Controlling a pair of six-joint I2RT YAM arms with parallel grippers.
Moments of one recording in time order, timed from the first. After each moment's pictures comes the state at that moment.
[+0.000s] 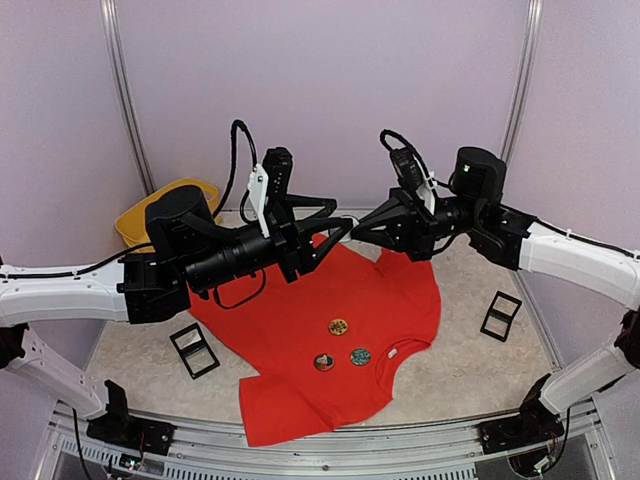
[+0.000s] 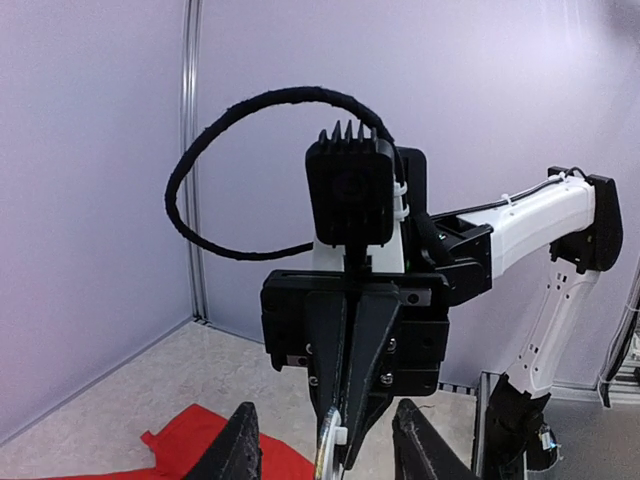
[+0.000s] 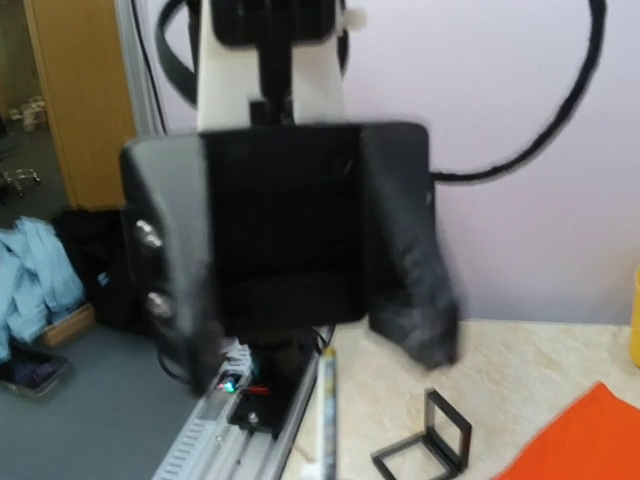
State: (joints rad) left arm -1.14 1.34 1.05 0.46 0.02 -0.03; right arm 0.71 1.38 1.12 0.30 -1.12 0.07
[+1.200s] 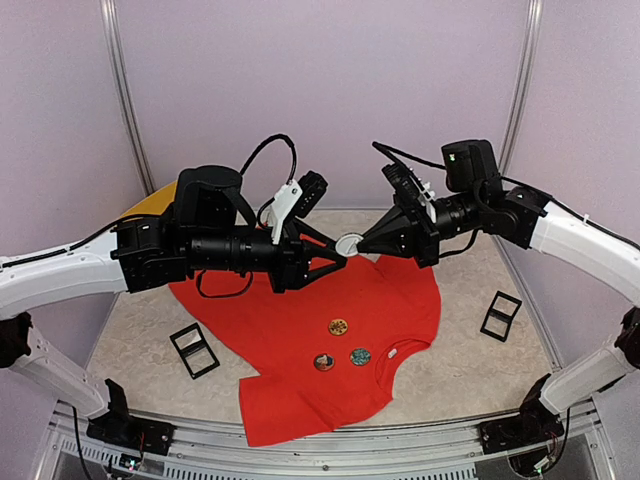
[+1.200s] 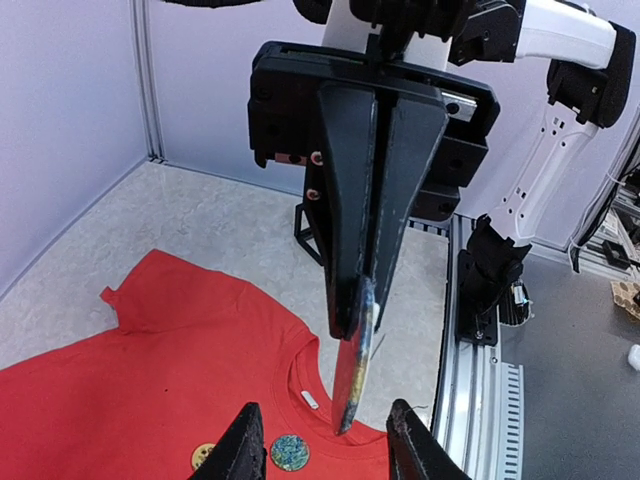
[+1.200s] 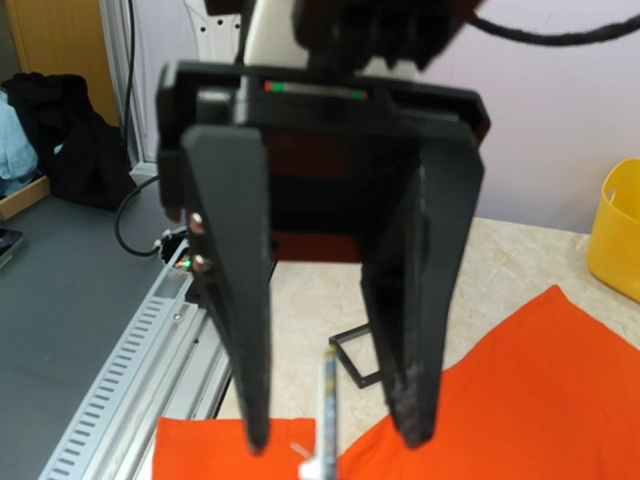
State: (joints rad) left arm -1.06 1.38 1.25 -0.16 0.21 -0.03; right arm 0.71 1.37 1.32 -0.36 -1.02 -0.45
